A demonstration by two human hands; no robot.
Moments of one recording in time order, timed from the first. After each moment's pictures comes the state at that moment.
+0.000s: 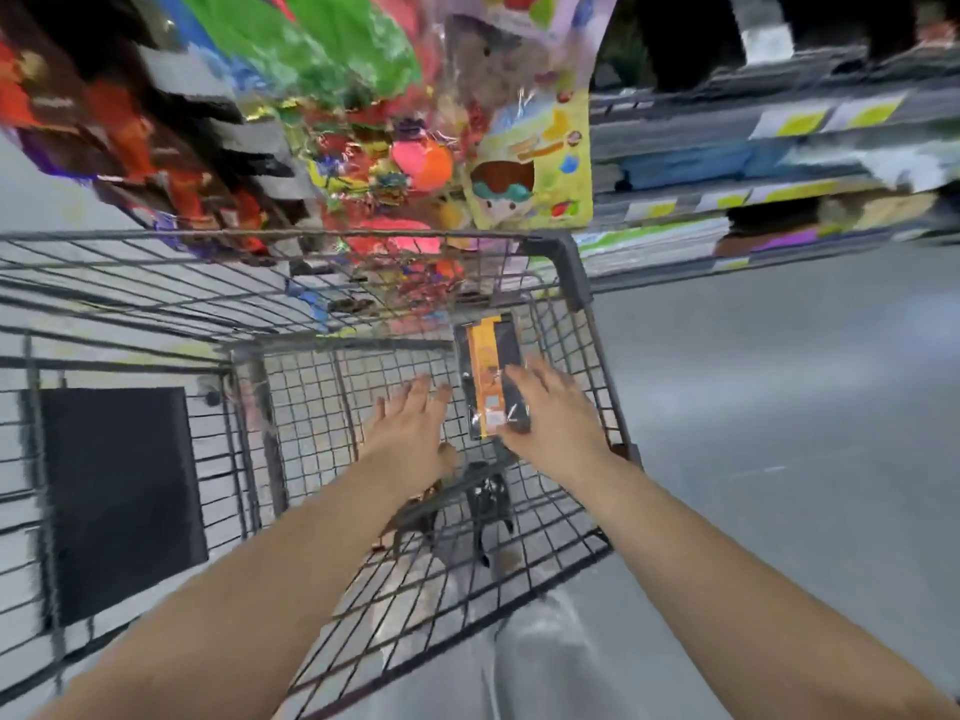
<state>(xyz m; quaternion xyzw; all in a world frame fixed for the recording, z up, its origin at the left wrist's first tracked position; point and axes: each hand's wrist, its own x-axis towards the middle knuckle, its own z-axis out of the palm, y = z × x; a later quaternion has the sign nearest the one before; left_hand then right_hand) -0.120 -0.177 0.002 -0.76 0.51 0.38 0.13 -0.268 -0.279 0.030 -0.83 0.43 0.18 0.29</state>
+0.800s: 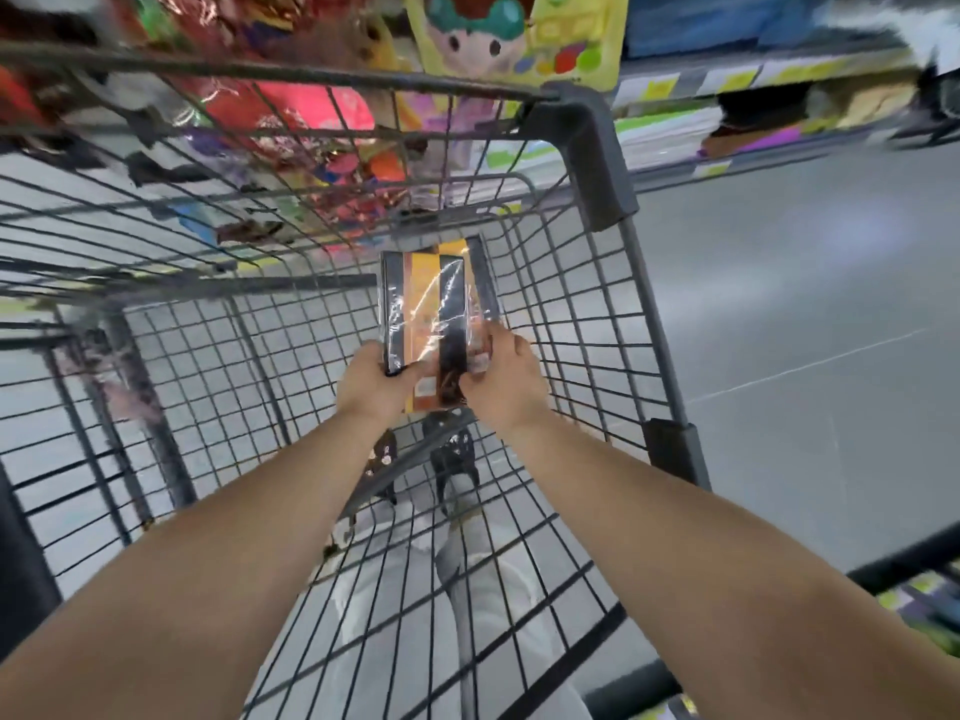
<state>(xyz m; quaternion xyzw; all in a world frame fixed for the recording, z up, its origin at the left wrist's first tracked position) -0.118 -0.199 -0.149 -0.83 0.17 0.50 -0.18 -0.241 -0.269 -0.101 -0.68 0.62 0.18 0.35</state>
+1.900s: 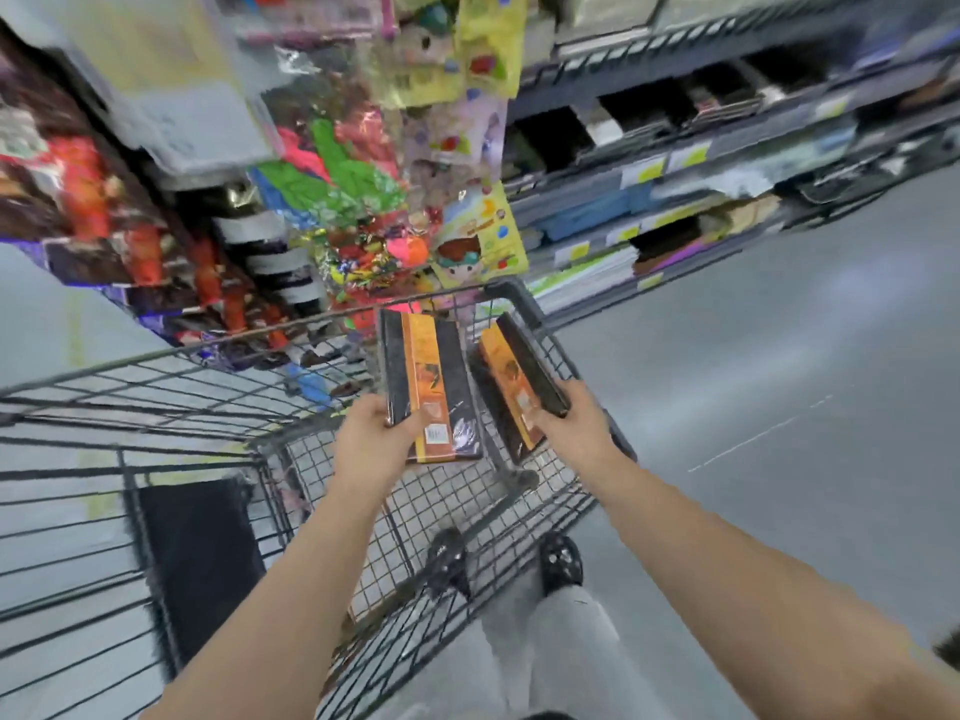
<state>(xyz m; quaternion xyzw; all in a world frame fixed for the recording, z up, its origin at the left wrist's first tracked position) -0.087 -0.140 0.131 -0.81 0.26 0.41 -0.34 -0.281 -0.225 0.101 -0.55 0.65 -0.17 0.49</state>
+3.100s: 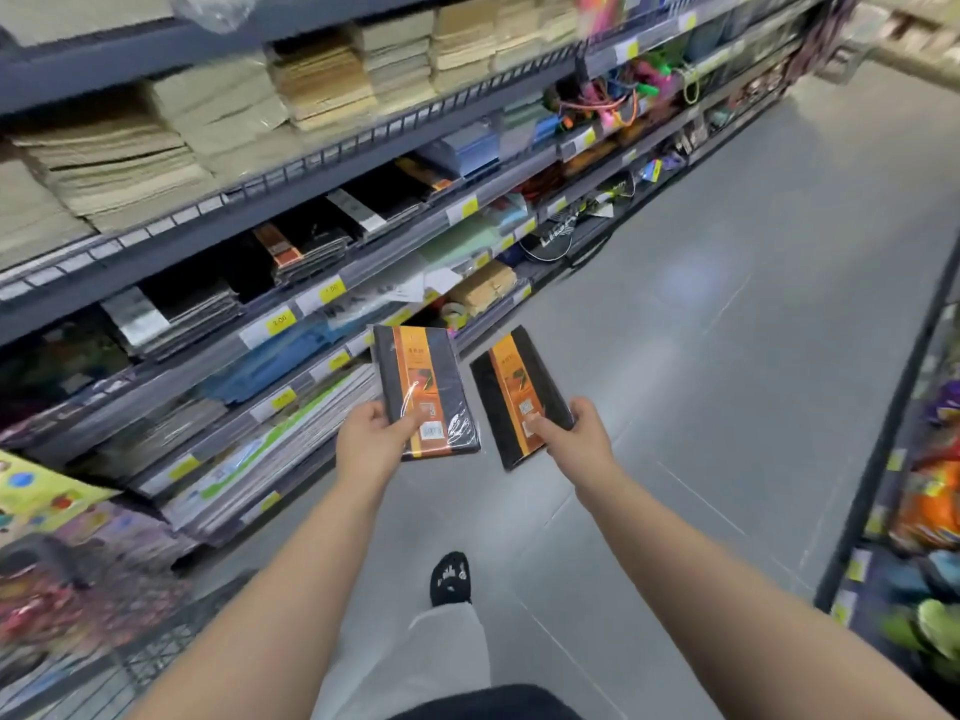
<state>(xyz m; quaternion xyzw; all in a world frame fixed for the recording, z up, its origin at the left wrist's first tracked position) -0.538 -0.463 0.147 -0.70 0.36 0.50 -0.37 -0.754 -0.448 0.158 -0.36 0.71 -0.38 0.48</state>
